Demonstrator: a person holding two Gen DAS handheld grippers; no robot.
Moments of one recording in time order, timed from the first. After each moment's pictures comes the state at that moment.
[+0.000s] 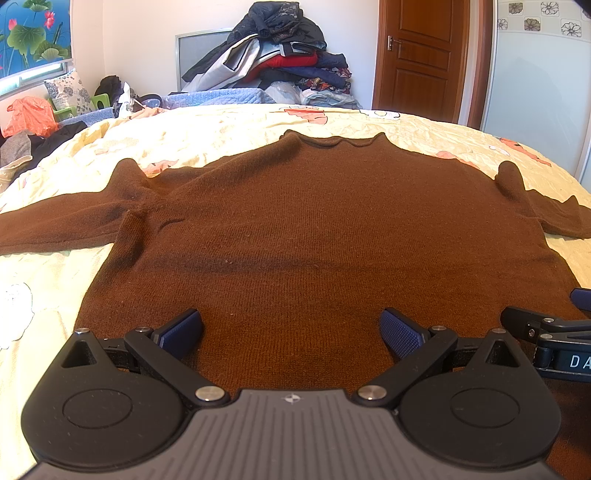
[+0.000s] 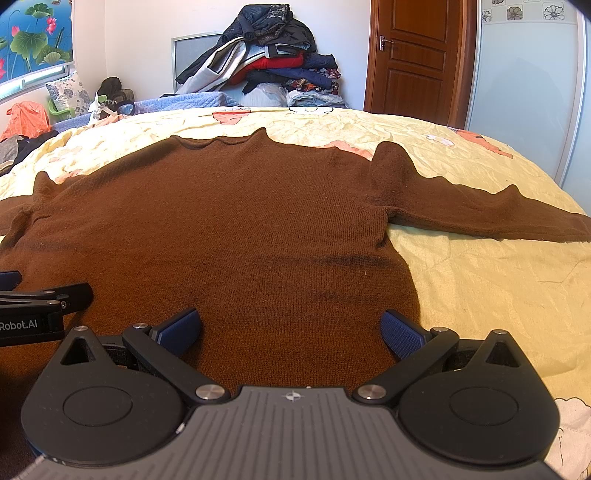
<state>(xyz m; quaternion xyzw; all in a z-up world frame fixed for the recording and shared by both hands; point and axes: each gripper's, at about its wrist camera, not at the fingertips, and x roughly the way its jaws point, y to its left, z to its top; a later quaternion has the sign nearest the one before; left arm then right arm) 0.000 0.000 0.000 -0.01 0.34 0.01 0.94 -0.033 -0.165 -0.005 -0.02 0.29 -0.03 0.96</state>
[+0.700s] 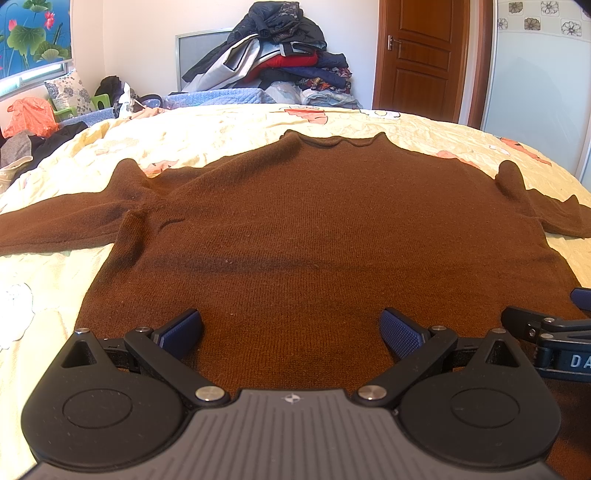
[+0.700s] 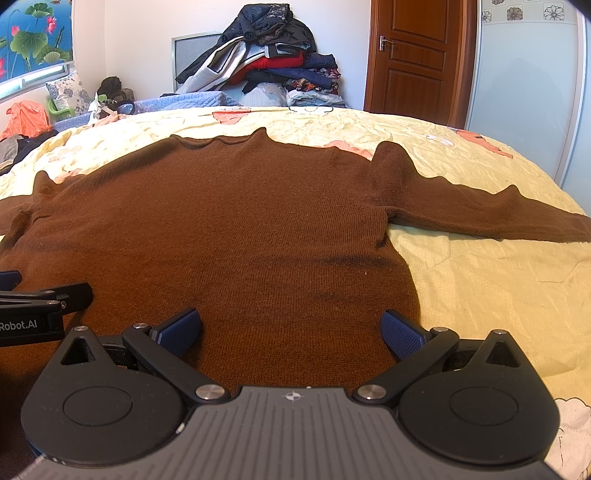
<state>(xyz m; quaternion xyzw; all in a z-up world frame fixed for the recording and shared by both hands) -0.001 0.000 0.000 0.00 0.34 0.01 0.94 -0.035 -0.160 -0.006 -0.02 0.29 -0.03 0.96</state>
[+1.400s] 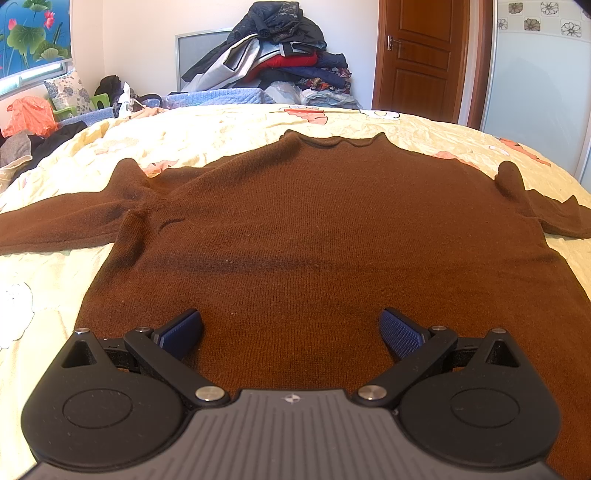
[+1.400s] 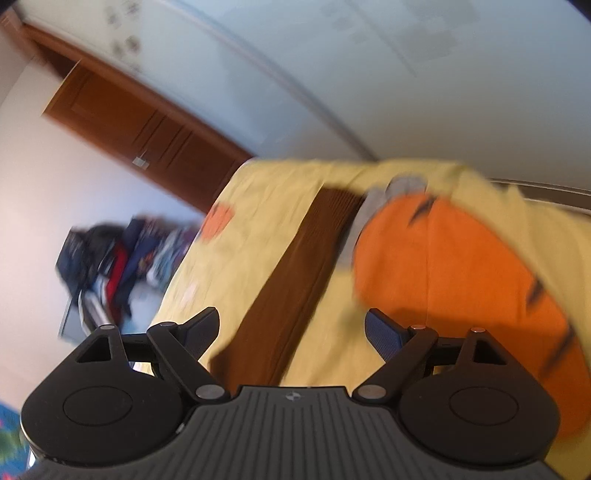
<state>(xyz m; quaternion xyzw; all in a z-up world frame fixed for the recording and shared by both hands) -0.003 0.003 0.003 -0.01 0.34 0.00 0.94 -0.037 -0.565 0.030 0.50 0.11 -0.20 0.83</state>
